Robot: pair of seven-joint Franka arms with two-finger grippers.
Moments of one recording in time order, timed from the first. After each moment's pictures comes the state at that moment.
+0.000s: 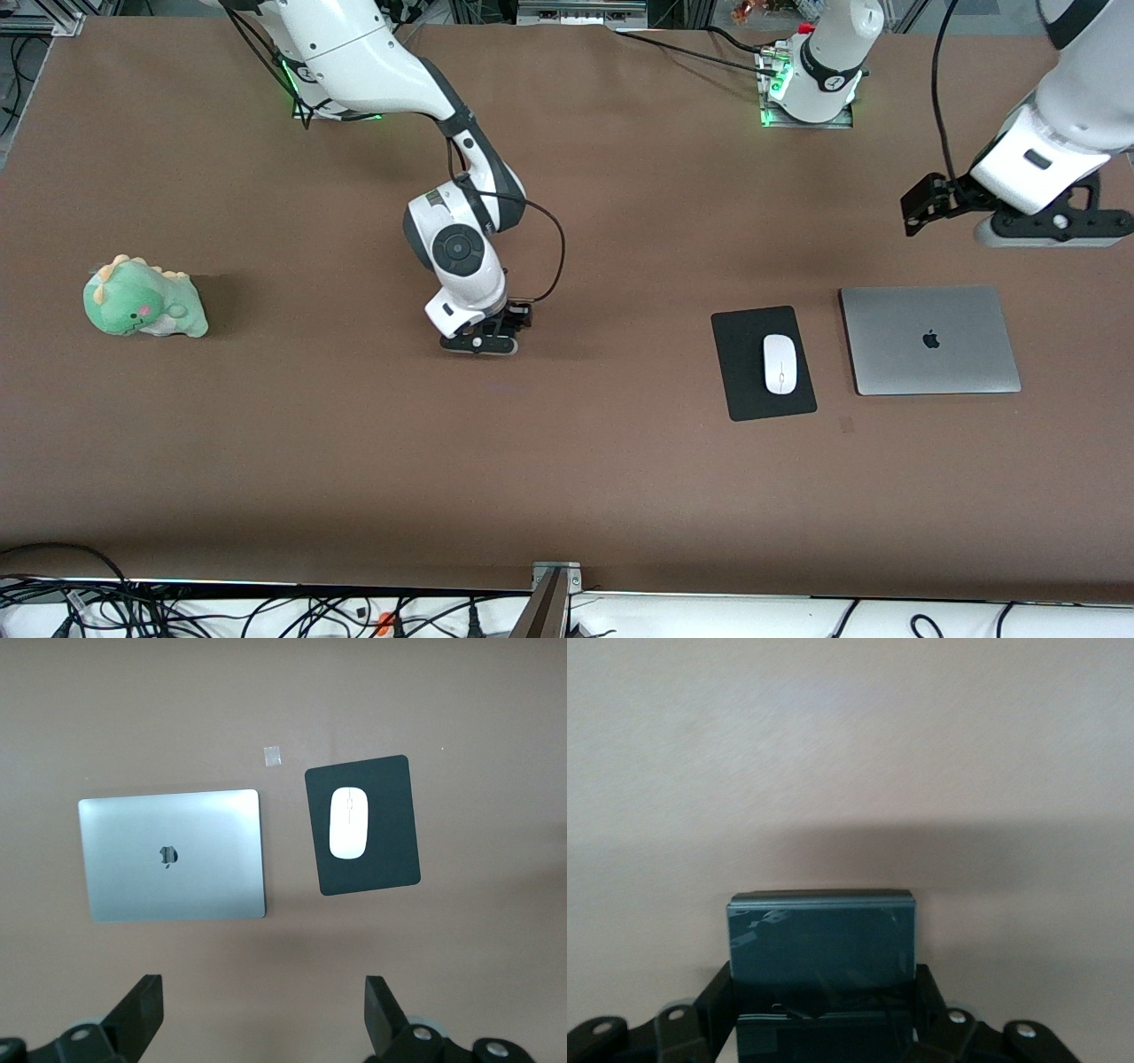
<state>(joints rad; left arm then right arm) -0.04 -0.04 -0.08 -1.70 0.06 1.64 -0.12 0.72 0.73 -0.14 -1.69 0.13 2.39 0.54</state>
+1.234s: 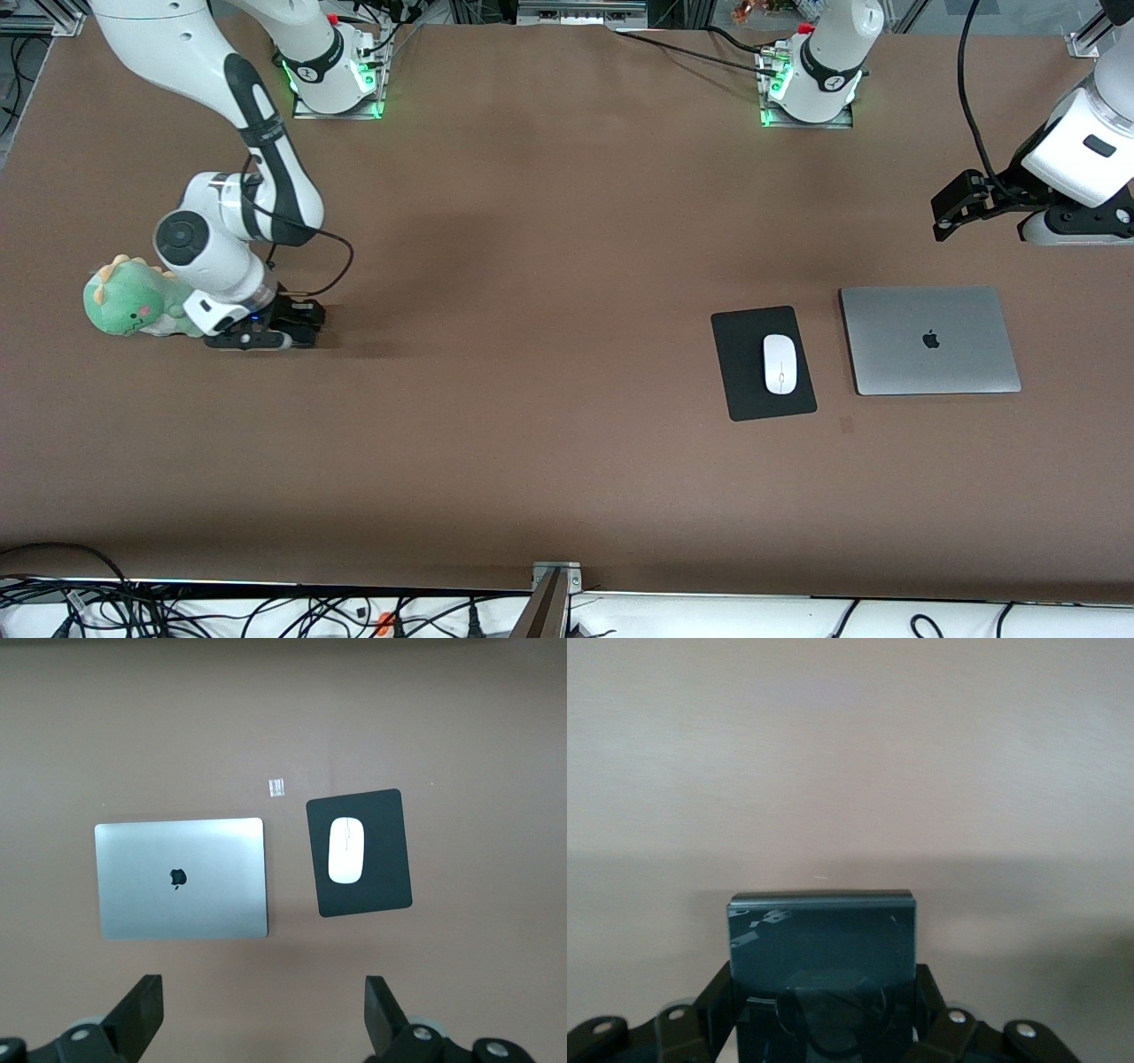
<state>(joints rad) -0.01 0.02 -0.10 -1.56 0.06 1.60 -0.12 0.34 0.41 -0.31 -2.23 0.13 2.66 -0.07</state>
